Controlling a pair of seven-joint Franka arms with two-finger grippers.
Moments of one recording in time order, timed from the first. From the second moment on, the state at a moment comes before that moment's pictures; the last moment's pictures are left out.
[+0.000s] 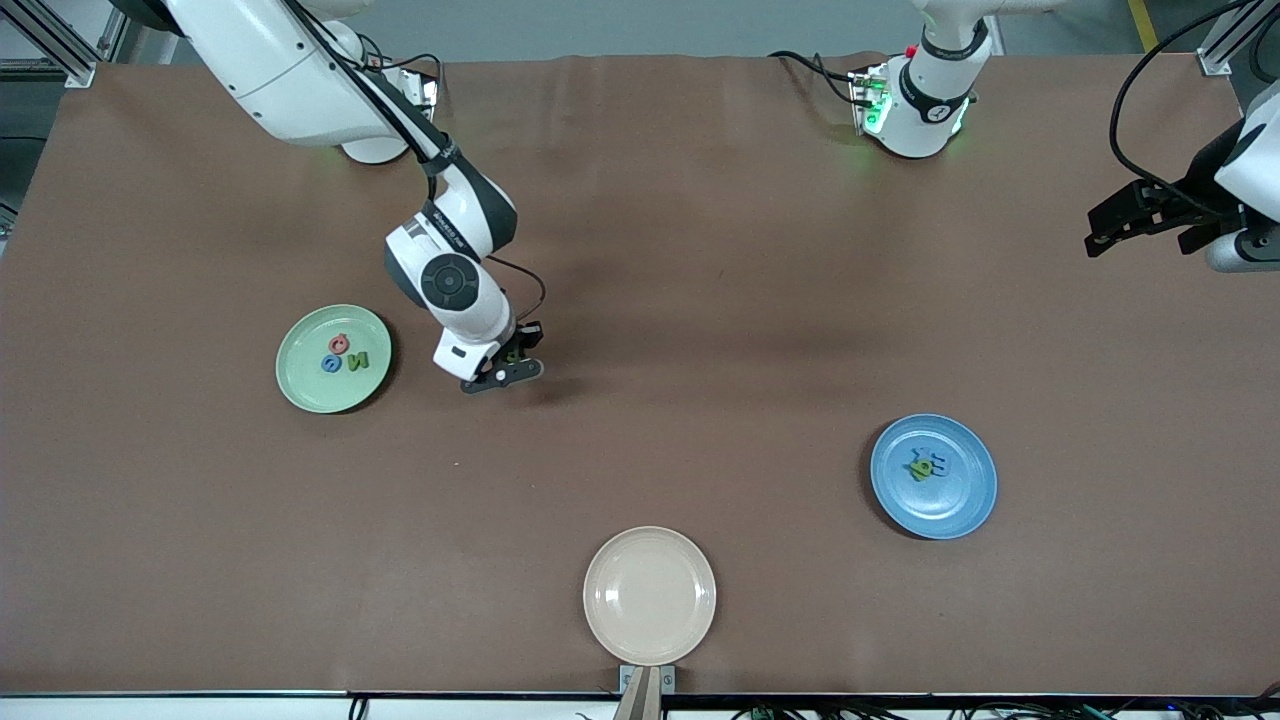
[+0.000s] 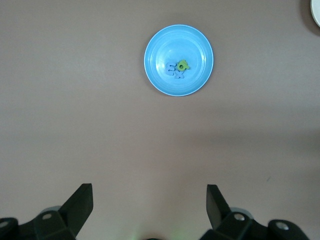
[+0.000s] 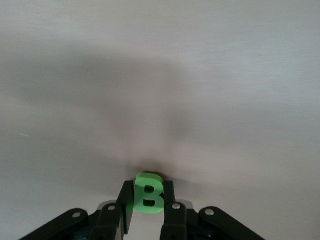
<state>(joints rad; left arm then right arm) 0.03 -0.02 -0.10 -1.55 0.01 1.50 -0.08 0.15 0.51 0.35 -2.05 -0.22 2.37 0.34</state>
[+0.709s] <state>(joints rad) 0.03 -0.02 -0.10 -1.55 0.01 1.51 -0.08 -0.31 0.25 0.34 -2.26 -0.22 2.30 -0.34</state>
